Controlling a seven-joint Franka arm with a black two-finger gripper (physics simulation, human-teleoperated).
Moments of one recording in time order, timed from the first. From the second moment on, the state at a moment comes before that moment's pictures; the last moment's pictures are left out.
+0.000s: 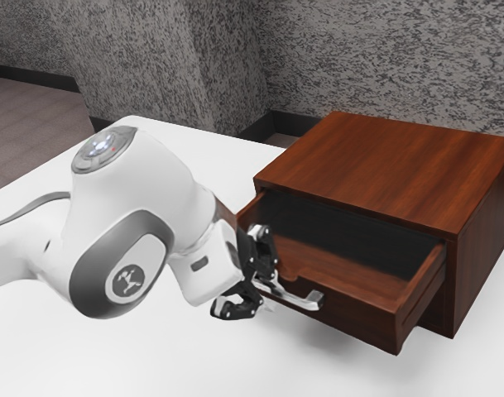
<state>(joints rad) 0.23 -0.39 -0.42 -2.25 -0.25 2.31 1.41</state>
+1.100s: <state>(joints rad) 0.19 -0.57 -0.42 -2.40 -0.30 2.30 1.40</state>
